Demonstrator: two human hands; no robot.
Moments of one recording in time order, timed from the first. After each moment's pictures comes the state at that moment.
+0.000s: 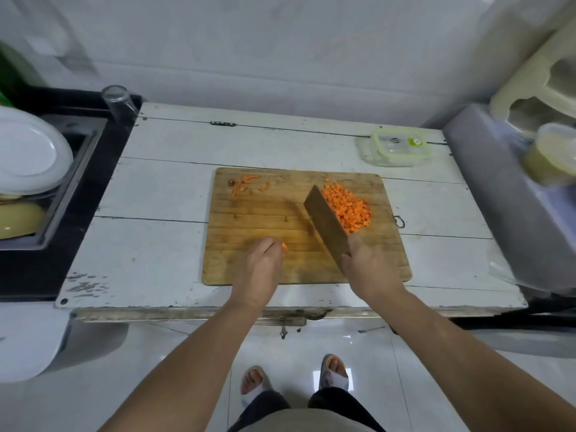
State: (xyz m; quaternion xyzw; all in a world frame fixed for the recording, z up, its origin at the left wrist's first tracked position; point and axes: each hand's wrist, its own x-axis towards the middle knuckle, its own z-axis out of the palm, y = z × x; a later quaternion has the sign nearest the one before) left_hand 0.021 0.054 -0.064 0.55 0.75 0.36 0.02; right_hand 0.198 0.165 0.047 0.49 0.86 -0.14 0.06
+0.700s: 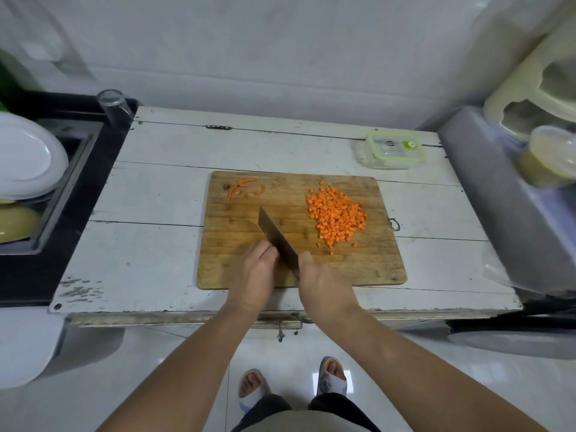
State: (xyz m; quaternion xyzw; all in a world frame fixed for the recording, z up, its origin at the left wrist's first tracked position) left_hand 0.025 0.056 -0.059 0.54 0.78 0.33 0.02; right_hand 0.160 0.112 0.038 0.41 0.90 -0.09 0.12
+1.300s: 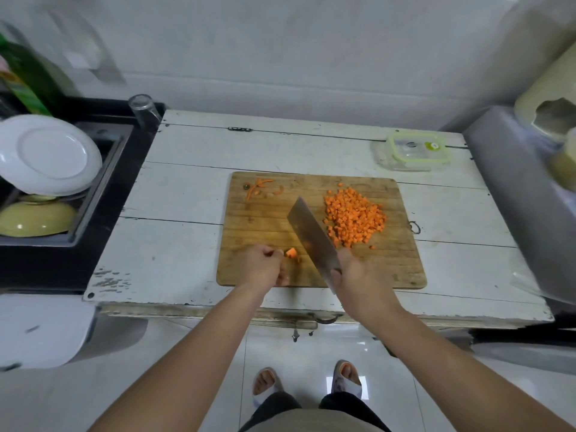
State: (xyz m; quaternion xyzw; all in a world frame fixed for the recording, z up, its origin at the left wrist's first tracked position) left_hand 0.014 0.056 -0.011 0.06 0.77 0.46 0.44; right_hand 0.187 0.134 0.052 0.42 0.89 -0.18 0.06
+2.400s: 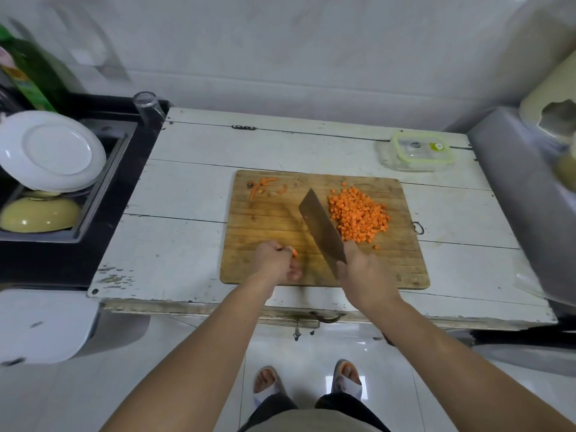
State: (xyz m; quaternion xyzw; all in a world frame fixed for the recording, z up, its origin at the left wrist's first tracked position) left_hand 0.017 0.073 -0.009 0.04 0.74 0.46 0.49; right_hand 0.179 0.143 0.045 0.46 0.87 -0.18 0.03
